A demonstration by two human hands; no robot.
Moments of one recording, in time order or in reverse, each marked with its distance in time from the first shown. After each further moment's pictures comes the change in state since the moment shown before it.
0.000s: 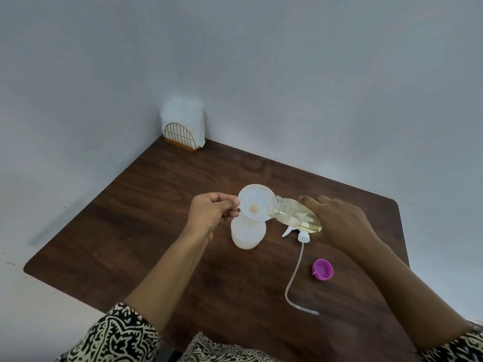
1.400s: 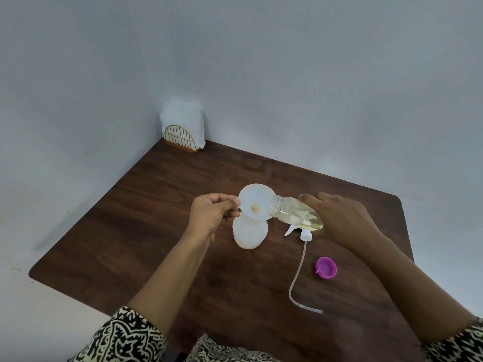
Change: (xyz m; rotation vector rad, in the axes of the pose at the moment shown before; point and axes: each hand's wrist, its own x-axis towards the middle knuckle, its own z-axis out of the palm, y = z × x) left_hand 0.001 0.000 0.001 0.013 0.023 -0.005; right_hand 0.000 0.001 -0.003 0.003 0.039 -0.025
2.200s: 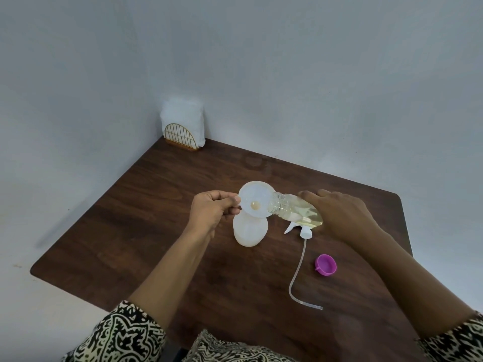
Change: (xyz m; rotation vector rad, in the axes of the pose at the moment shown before) left_hand -0.001 0.000 0.001 0.005 0.012 -0.001; right_hand -0.003 -0.003 -0.006 -0.015 0.002 0.005
